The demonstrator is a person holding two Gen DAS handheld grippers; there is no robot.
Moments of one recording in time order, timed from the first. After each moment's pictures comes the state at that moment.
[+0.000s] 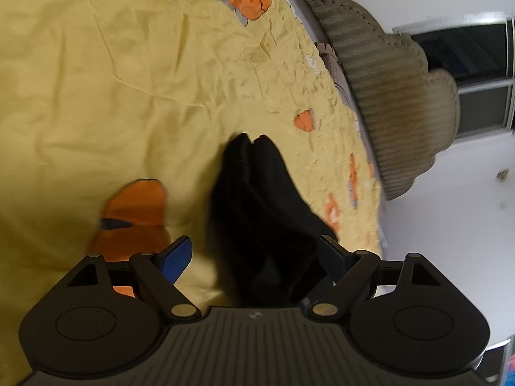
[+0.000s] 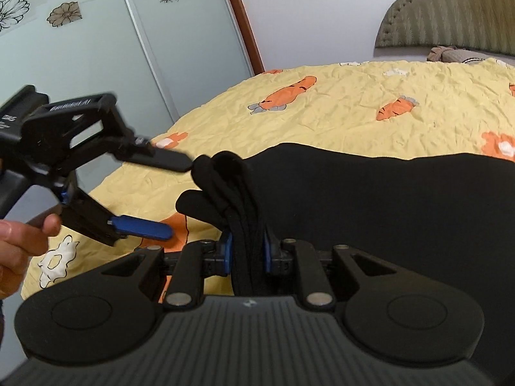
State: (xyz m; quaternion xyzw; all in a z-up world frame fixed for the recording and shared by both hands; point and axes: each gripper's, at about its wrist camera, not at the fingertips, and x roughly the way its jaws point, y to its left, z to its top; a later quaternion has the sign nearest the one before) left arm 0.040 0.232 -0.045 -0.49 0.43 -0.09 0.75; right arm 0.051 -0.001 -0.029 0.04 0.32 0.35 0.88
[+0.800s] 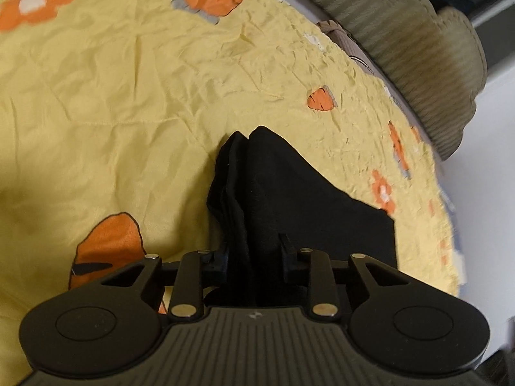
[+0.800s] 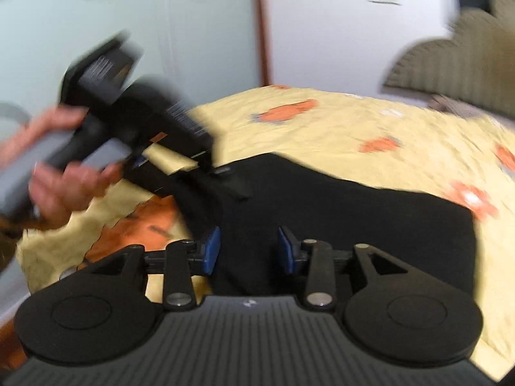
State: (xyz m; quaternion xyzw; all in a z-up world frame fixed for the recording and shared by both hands) left arm 0.069 0.176 -0.030 -0.31 0.46 -0.04 0.83; right arm 0.018 -0.045 -0.004 -0.04 0.27 0.34 0.90
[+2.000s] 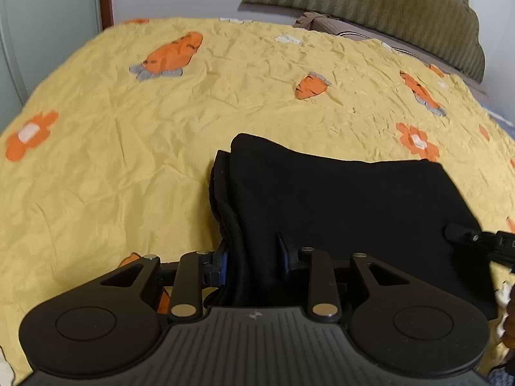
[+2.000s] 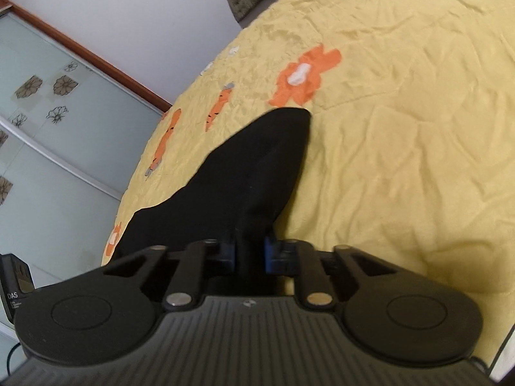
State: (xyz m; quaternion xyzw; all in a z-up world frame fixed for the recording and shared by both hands) left arm 0.057 0.111 -0.012 -0.06 0.44 0.01 0.90; right arm 0.107 -0.200 -0.063 0.31 0.40 0.22 0.83
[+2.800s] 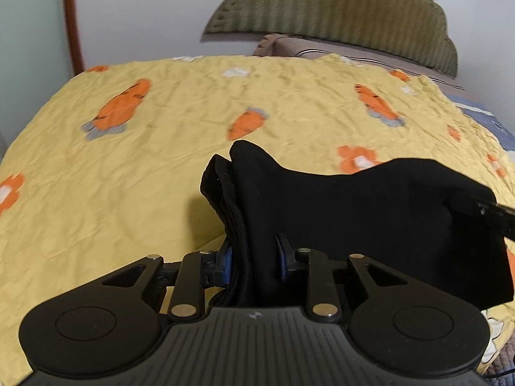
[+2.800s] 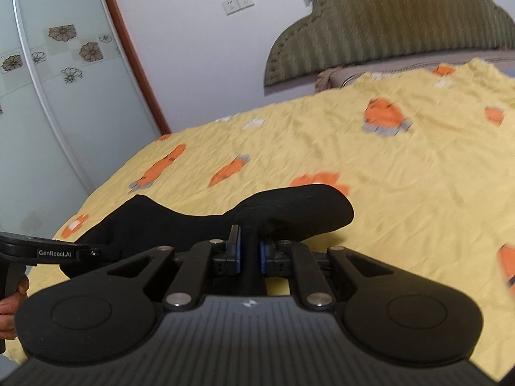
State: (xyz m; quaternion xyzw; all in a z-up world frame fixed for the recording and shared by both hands) left arm 0.076 0.027 0.025 -0.02 0.39 -0.03 0.92; right arm 0.078 -0.199 0.027 0.11 0.27 0.19 0.93
